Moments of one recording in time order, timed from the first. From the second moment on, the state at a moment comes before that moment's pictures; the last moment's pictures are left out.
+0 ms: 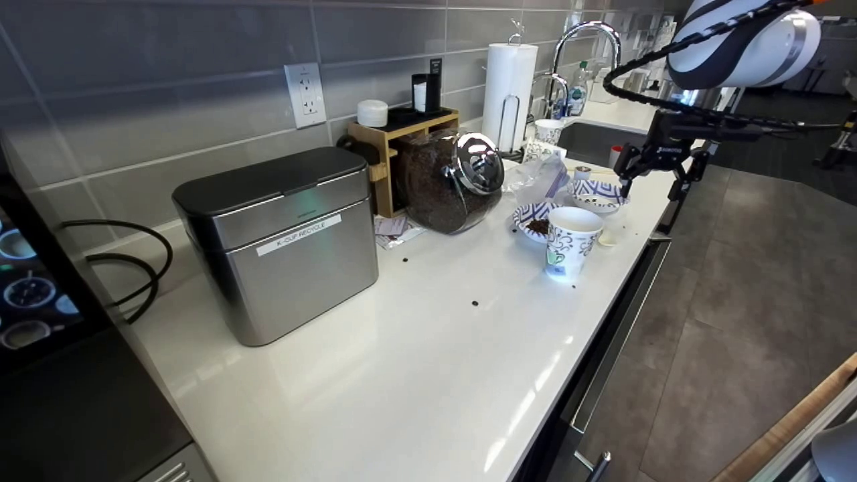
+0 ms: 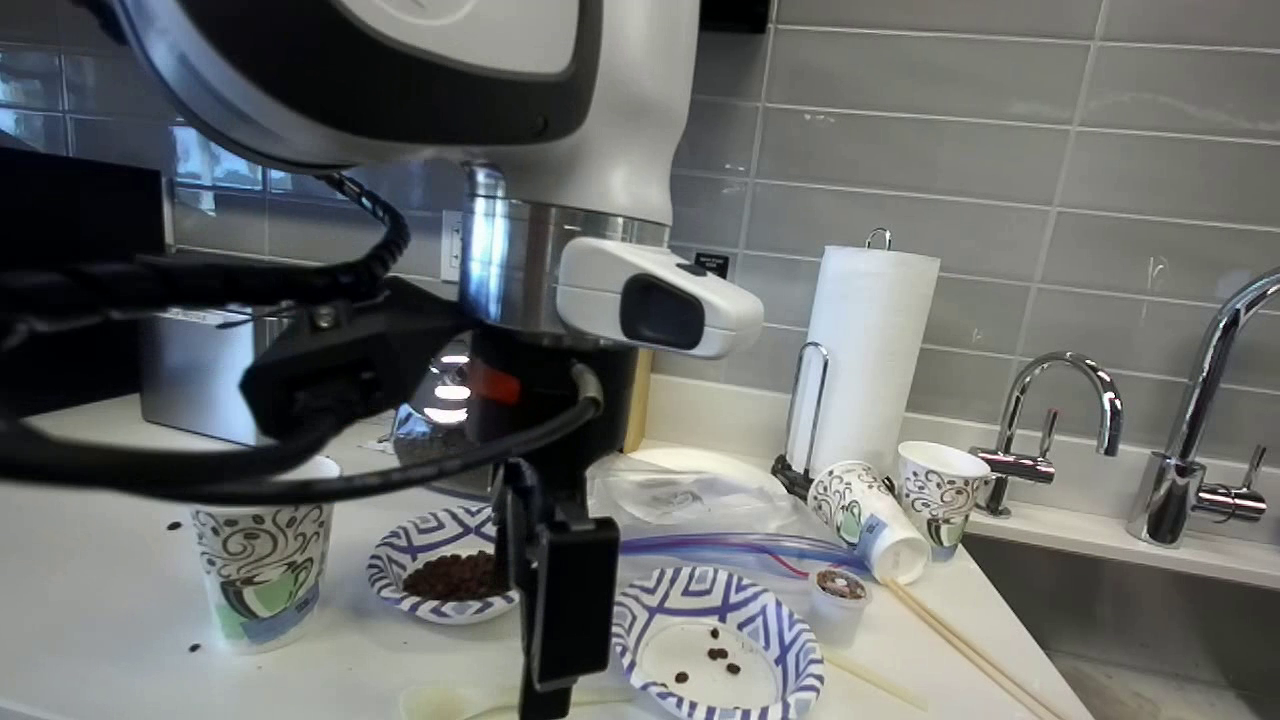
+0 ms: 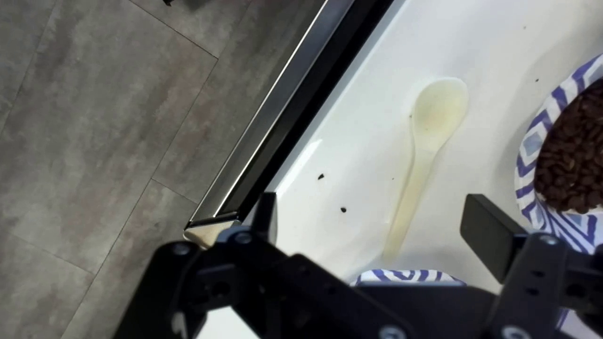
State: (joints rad) arm -0.18 -0.10 -0.05 -2.49 0.00 2.39 0.34
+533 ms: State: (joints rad) arm -0.17 0.04 -0.06 -2.38 0.00 2.39 0.35
